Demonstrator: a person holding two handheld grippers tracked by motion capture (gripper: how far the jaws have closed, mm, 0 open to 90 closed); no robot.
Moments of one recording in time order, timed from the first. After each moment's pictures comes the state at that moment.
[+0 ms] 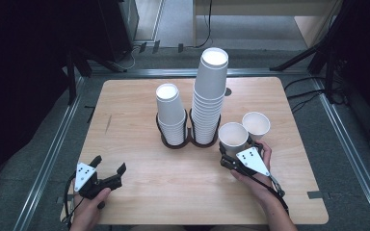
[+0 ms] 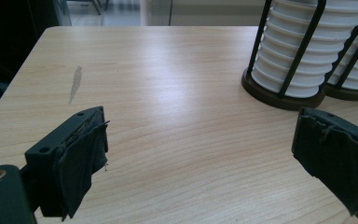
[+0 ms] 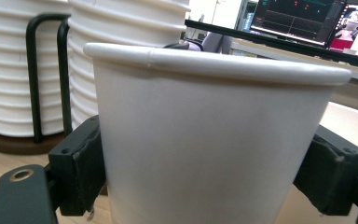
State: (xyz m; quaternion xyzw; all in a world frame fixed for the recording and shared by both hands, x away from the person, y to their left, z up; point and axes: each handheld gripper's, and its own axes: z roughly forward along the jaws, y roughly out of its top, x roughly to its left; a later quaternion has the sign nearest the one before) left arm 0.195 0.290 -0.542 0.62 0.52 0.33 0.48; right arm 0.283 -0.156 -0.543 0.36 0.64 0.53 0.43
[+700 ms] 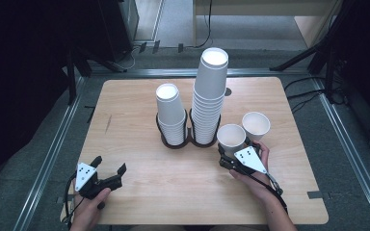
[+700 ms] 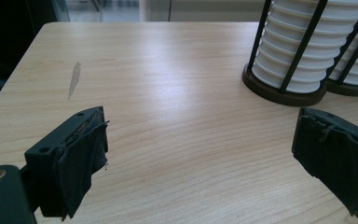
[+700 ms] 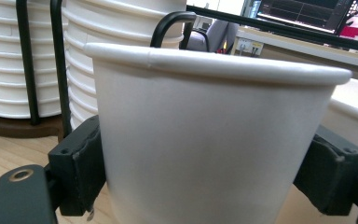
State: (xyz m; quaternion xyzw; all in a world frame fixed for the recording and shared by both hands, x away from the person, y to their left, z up) left arm 0.196 0.290 -0.544 0.62 0.52 0.33 0.48; right arm 0.290 -0.155 -0.555 0.36 0.66 0.51 0.41
